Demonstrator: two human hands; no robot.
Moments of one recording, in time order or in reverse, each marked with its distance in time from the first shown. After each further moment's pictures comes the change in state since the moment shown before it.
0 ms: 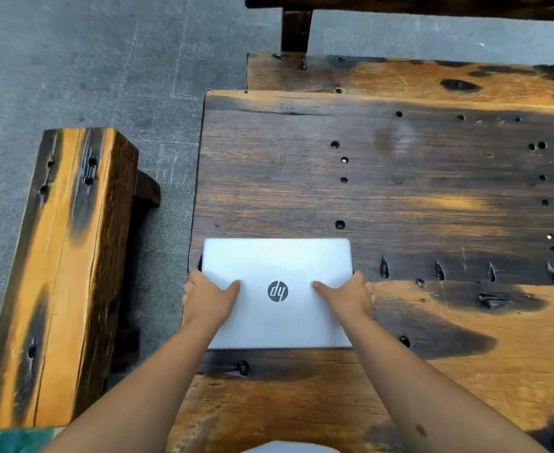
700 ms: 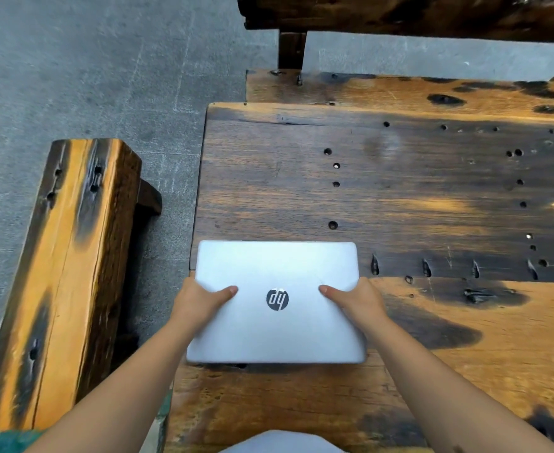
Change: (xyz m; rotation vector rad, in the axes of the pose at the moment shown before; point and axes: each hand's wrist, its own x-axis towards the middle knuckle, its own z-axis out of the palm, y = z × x) left_hand -0.023 -0.015 -0.041 -0.124 -0.114 0.087; right_hand -0.019 0.029 -0.046 0.148 -0.156 -0.231
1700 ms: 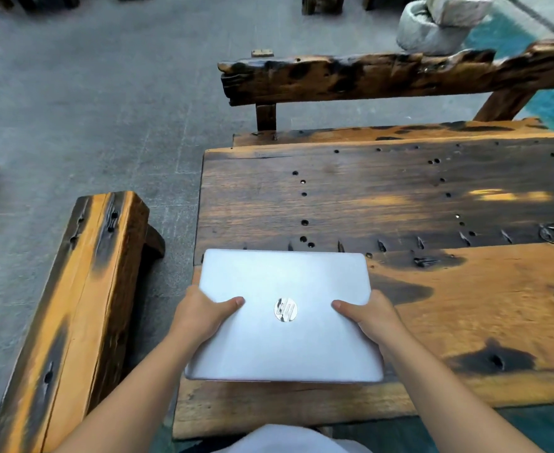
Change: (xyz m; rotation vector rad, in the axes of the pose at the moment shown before) left_hand -0.171 -0.037 -0.018 0.043 0.085 0.300; right_hand -0.165 0.090 -0.051 0.335 0.013 -0.175
